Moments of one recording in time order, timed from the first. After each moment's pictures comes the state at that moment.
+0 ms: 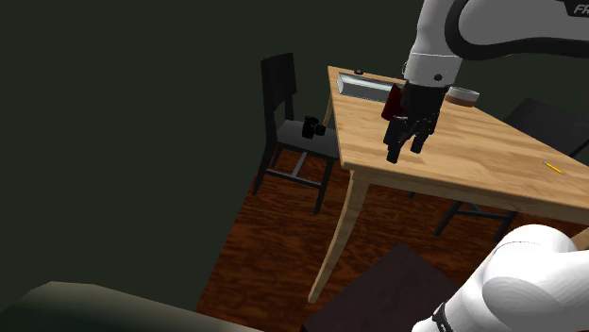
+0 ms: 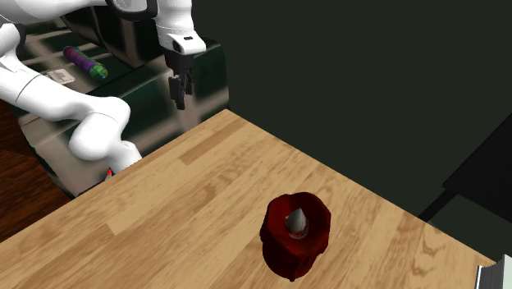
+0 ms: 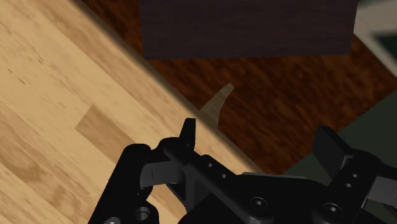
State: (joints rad) arm -0.01 -0.78 0.07 -2.37 -0.02 1.50 0.11
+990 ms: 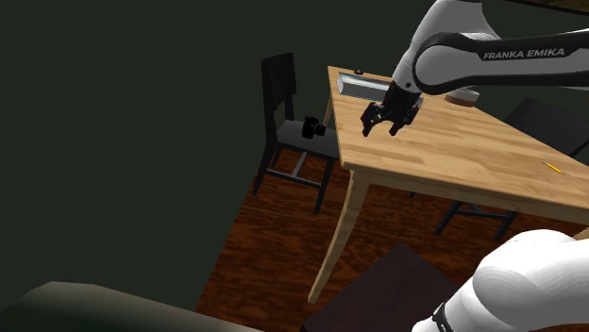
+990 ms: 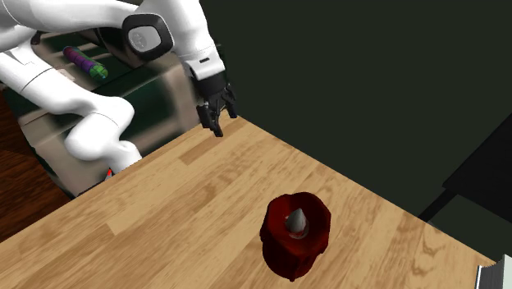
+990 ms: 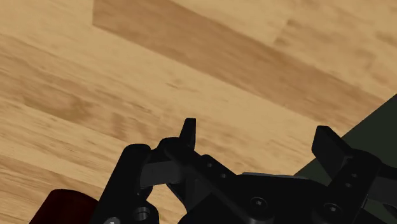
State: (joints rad) arm -0.17 -0.64 0.00 -2.45 -0.13 2.08 0.27
